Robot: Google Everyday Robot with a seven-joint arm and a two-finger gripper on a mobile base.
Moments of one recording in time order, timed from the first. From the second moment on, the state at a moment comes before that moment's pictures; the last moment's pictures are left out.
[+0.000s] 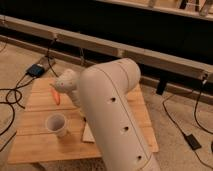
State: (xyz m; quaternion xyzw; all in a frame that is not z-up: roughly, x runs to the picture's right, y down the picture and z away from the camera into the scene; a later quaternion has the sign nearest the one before) arm -0.082 0.138 0.872 -0.21 0.36 0.47 0.78
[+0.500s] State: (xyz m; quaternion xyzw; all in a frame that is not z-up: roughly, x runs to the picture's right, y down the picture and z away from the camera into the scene) arm -0.056 0.136 0.870 -0.20 0.37 0.49 0.76
